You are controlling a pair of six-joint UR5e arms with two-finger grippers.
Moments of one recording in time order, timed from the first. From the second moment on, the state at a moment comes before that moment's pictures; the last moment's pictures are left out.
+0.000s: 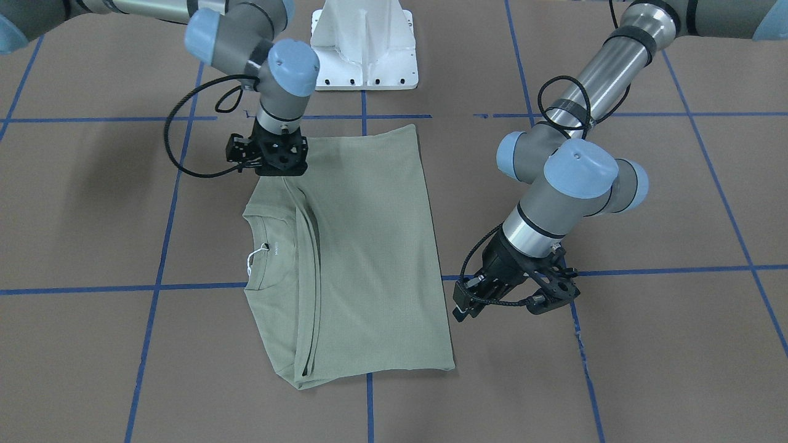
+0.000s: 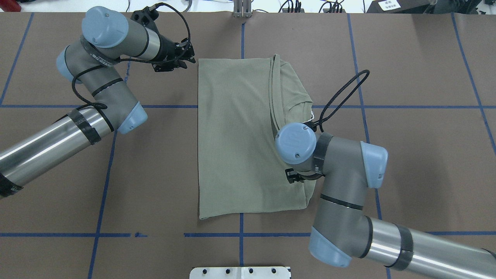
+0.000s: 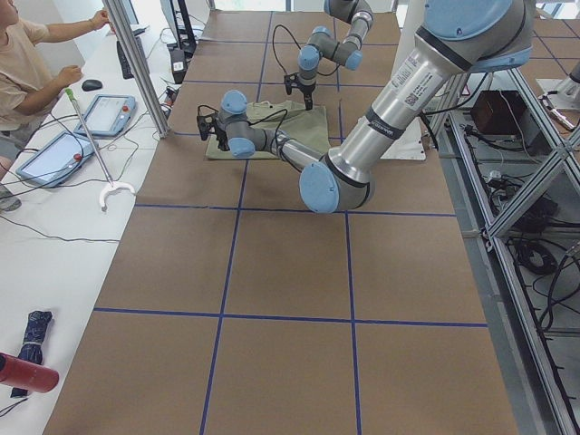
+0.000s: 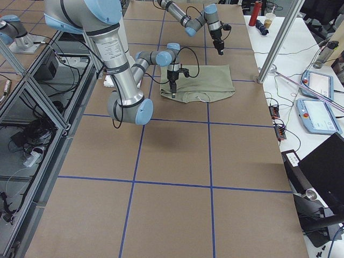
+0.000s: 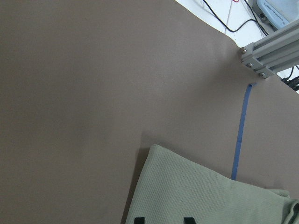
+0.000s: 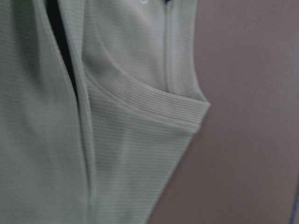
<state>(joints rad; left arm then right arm) -0.84 -2.31 -1.17 -2.42 -1.96 -1.57 0.43 -1.07 1.82 -1.97 1.72 0.95</state>
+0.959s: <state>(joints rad) -0.85 -2.24 -1.29 -2.41 -2.01 -1.57 0.54 -0.96 1.69 -1.71 1.72 0.99</state>
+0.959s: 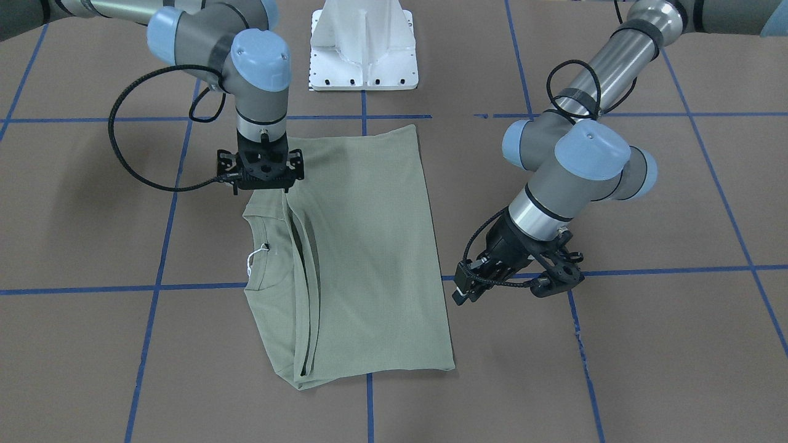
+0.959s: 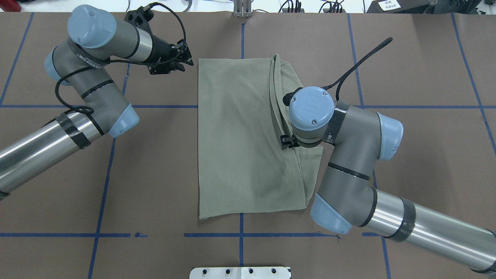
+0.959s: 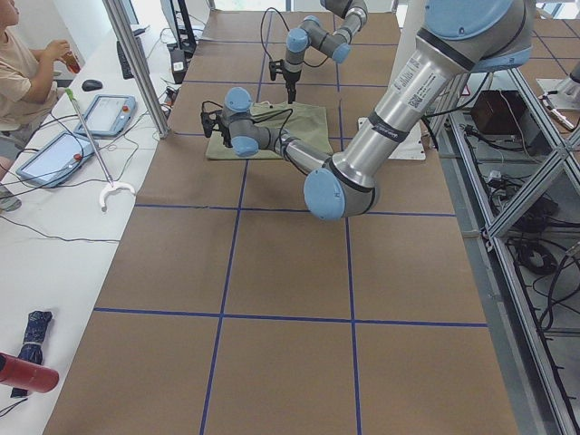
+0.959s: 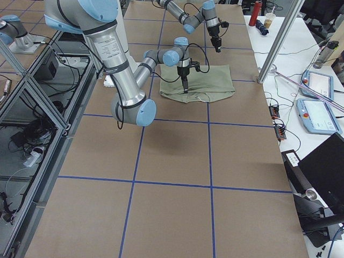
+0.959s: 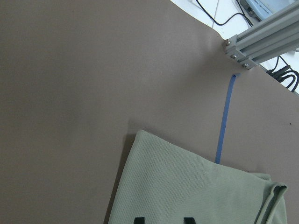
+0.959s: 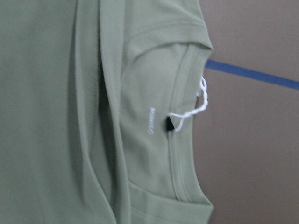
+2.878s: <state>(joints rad) -0.85 -2.21 -1.30 -2.42 -2.03 -1.57 0.60 -1.05 1.75 -1.57 1.78 1.47</state>
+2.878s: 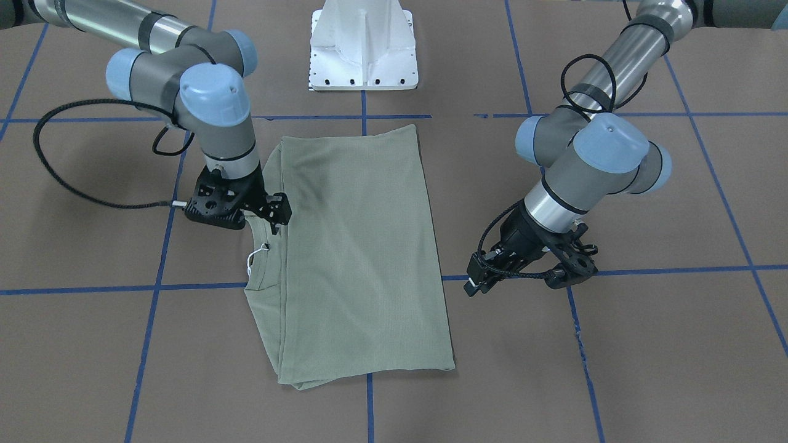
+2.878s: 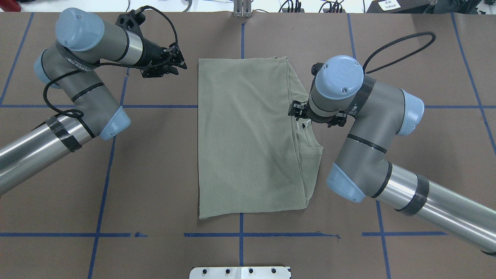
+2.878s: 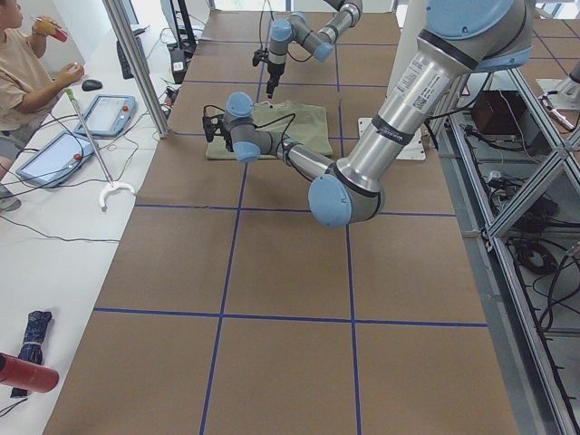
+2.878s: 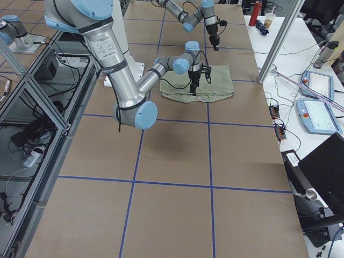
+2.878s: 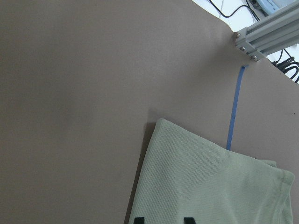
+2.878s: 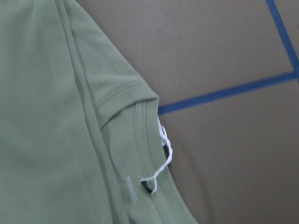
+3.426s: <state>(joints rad) -0.85 -2.21 -1.30 -2.42 -2.03 -1.57 0.42 -1.12 1.90 -1.55 1.67 2.00</state>
